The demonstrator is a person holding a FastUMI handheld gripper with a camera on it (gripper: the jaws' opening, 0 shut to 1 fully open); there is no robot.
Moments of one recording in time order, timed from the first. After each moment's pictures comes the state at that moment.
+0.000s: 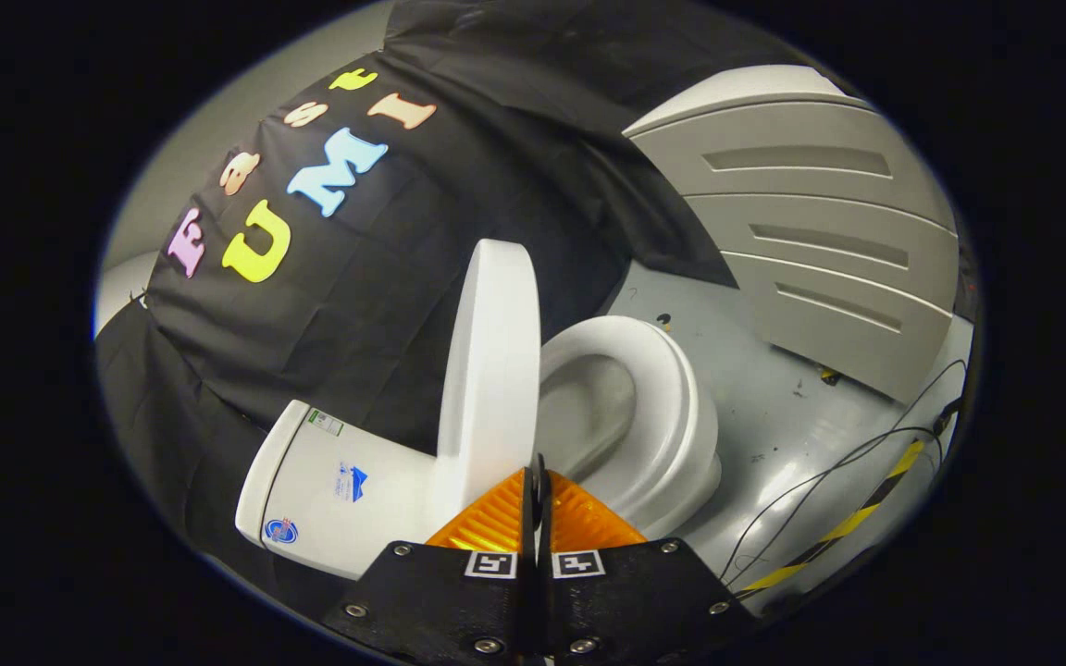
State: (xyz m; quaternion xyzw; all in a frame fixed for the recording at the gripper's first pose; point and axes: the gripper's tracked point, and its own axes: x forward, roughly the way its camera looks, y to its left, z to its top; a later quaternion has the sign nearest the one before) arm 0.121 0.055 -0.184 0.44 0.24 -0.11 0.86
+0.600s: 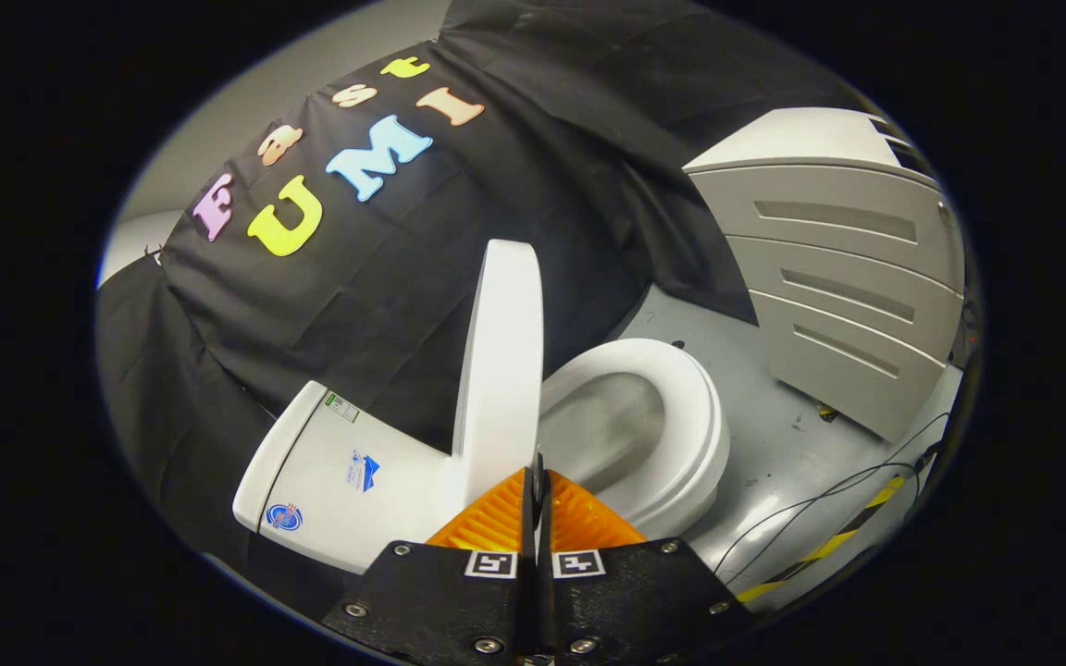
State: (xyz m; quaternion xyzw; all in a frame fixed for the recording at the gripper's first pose) arm 0.127 0.078 -0.148 0.38 0.23 -0.11 0.89
